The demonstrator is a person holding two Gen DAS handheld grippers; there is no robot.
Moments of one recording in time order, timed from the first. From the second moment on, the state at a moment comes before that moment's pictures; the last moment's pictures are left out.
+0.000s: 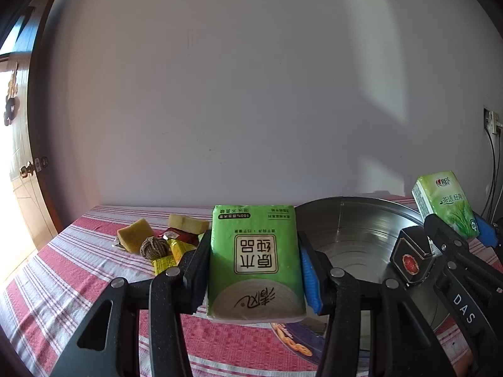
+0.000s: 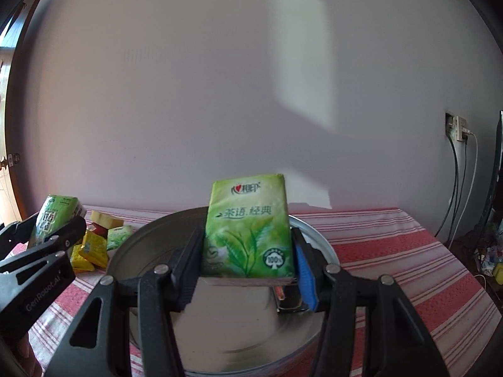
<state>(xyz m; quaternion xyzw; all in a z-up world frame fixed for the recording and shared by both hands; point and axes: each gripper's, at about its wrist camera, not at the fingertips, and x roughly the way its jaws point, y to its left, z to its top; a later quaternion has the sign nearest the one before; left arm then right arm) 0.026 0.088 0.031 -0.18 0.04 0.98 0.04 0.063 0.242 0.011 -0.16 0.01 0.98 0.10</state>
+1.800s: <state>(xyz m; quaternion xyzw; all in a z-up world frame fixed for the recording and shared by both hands) 0.010 0.122 0.016 -0.17 0.06 0.98 0.07 0.062 0.292 0.012 -0.13 0.08 0.98 0.15</state>
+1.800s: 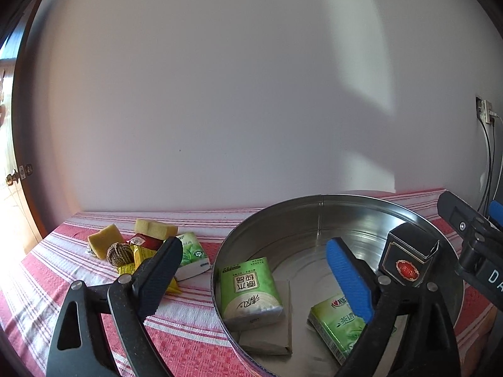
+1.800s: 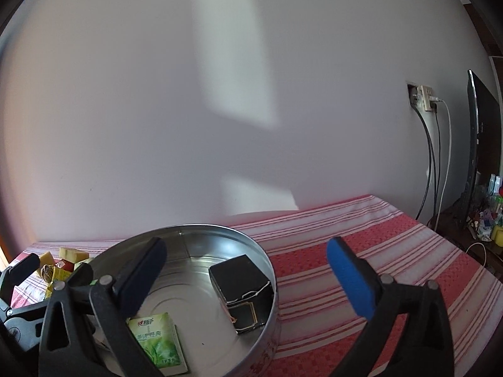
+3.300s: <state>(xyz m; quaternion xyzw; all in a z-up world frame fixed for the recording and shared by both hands) 0.008 -0.029 0.006 -0.16 0.05 0.98 -0.05 0.059 0.187 0.003 -0.11 0.03 0.98 0.15</state>
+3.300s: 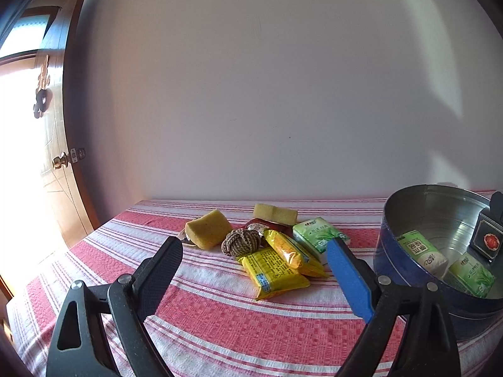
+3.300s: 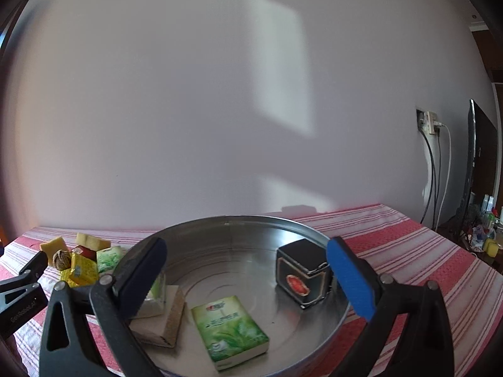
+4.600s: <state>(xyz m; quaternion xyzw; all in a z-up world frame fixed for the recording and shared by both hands) -0.066 -0.201 -0.010 -0.25 -0.06 0.95 -0.16 -0.045 0.009 -0.028 -0.27 -0.03 0.96 -0.06</state>
